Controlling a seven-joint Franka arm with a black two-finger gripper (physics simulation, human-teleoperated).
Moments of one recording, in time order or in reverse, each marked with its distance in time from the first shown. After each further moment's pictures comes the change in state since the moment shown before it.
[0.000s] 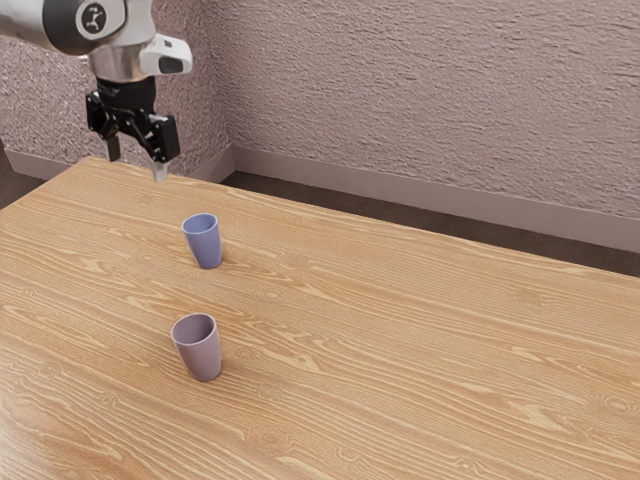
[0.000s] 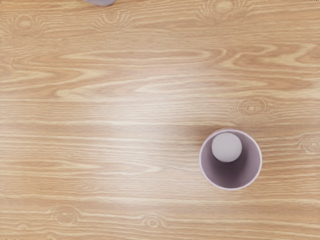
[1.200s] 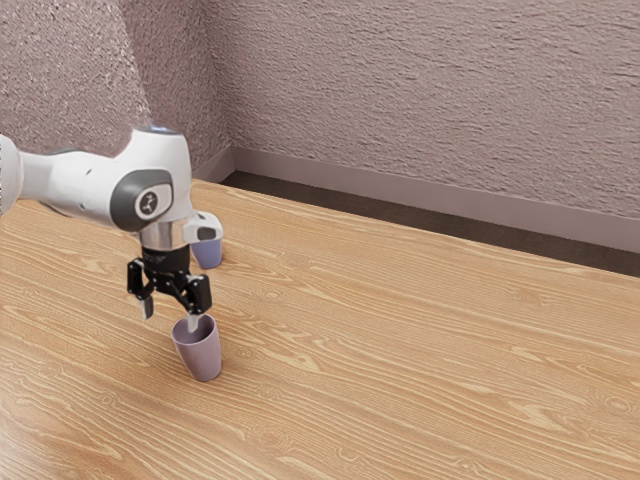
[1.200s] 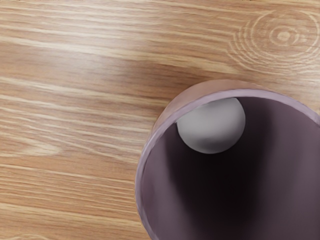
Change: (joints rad) arm 0.063 0.138 -0.010 -0.515 -0.125 0.451 -0.108
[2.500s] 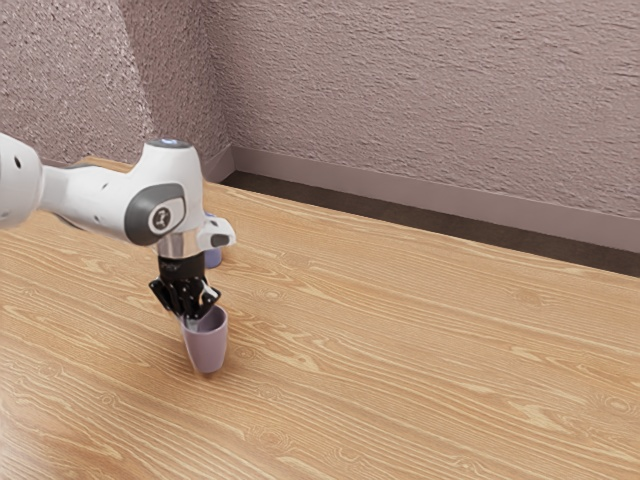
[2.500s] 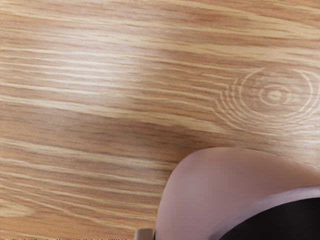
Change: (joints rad) arm -0.015 0.059 0.001 0.004 0.002 0.127 -0.027
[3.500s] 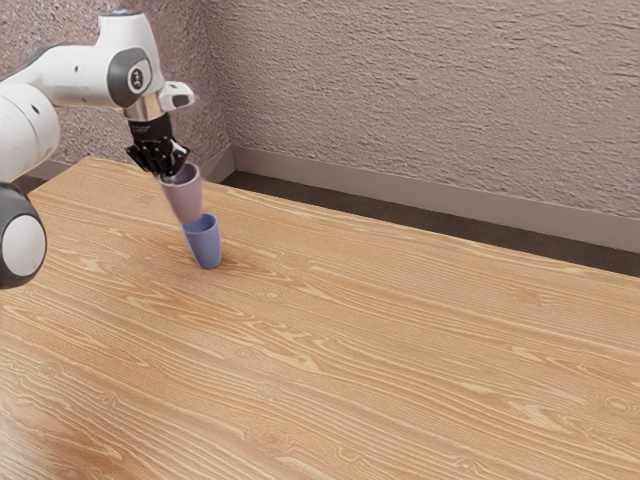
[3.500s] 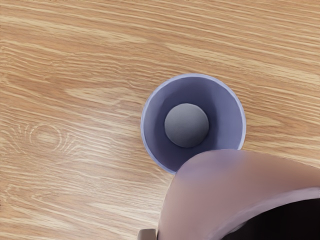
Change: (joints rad) arm 0.211 0.546 0.023 1.139 -0.009 -0.390 0.191
